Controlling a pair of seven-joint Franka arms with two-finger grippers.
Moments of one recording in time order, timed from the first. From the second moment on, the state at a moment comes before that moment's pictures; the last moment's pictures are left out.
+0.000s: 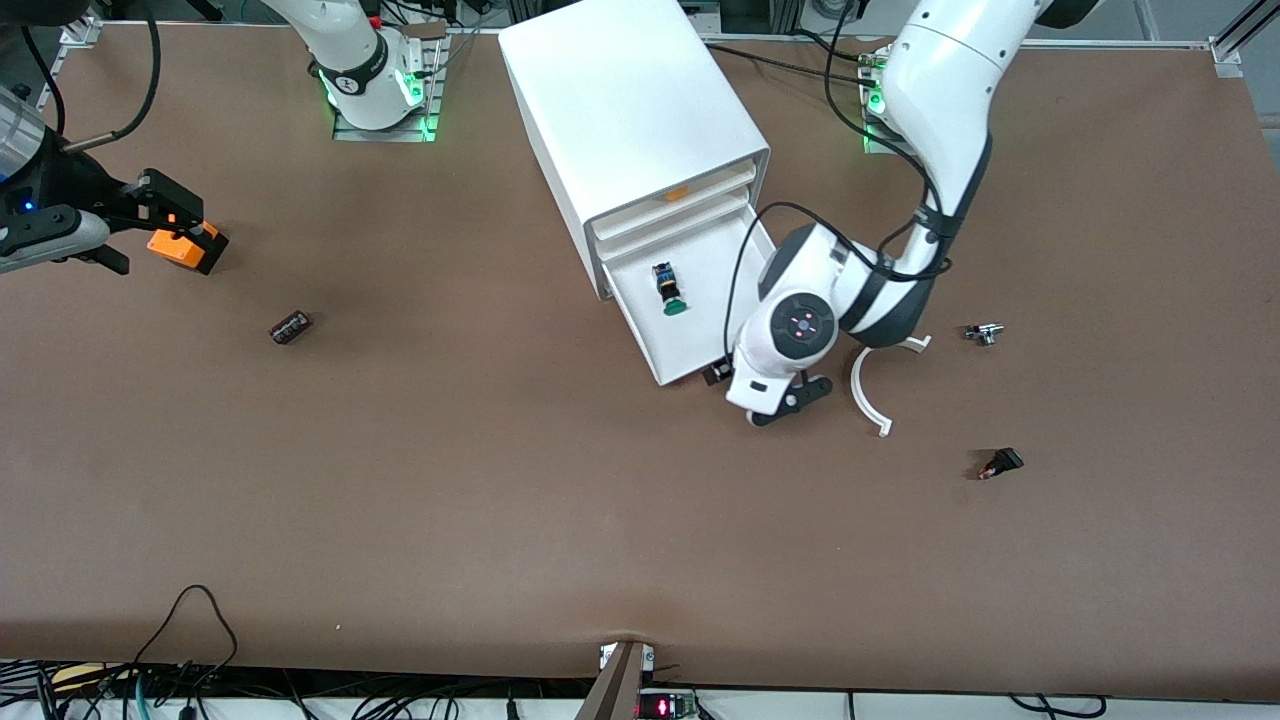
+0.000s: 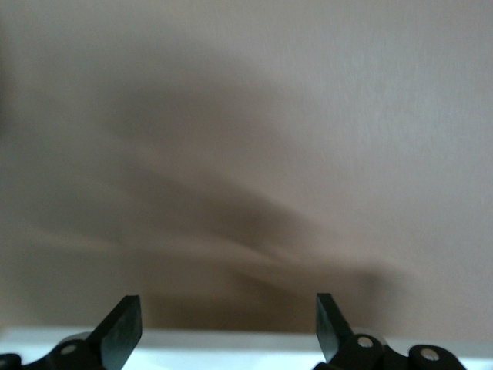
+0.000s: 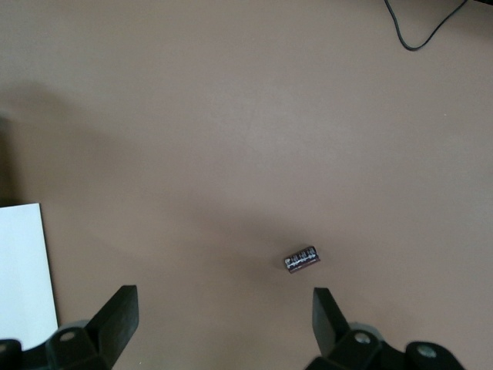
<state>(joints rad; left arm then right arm) -0.47 0.67 -0.10 -1.59 -0.11 2.10 -0.99 0.05 -0.05 -0.03 -1.72 0.07 1.73 -0.27</state>
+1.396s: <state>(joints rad) -0.55 0.59 -0.30 -1.72 -0.12 2.07 -1.17 0.04 0.01 -0.02 -1.65 0.04 1.72 -0.27</state>
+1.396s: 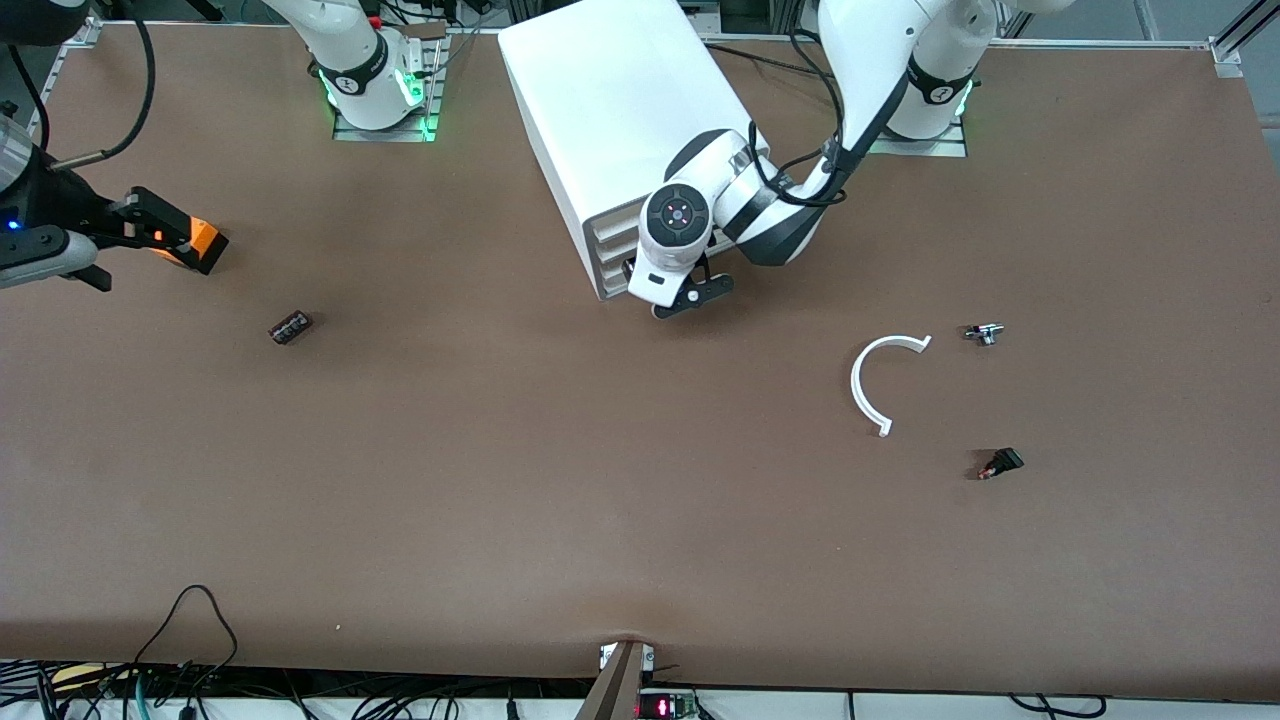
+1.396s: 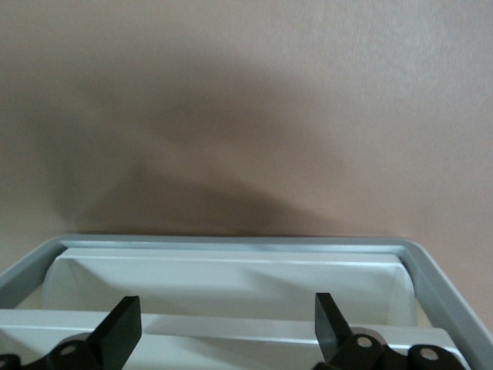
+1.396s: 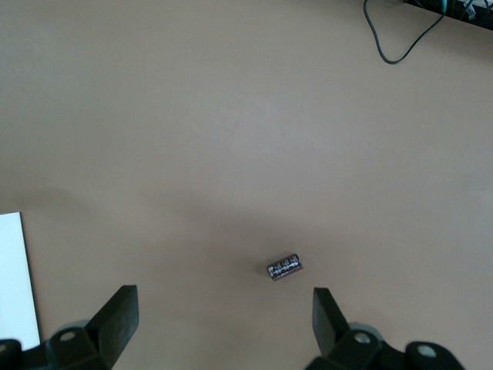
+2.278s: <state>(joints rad) -0.09 0.53 -0.30 -1.63 -0.05 1.83 -0.55 0.07 0.01 -0.01 -1.63 0.04 1.72 -0.27</state>
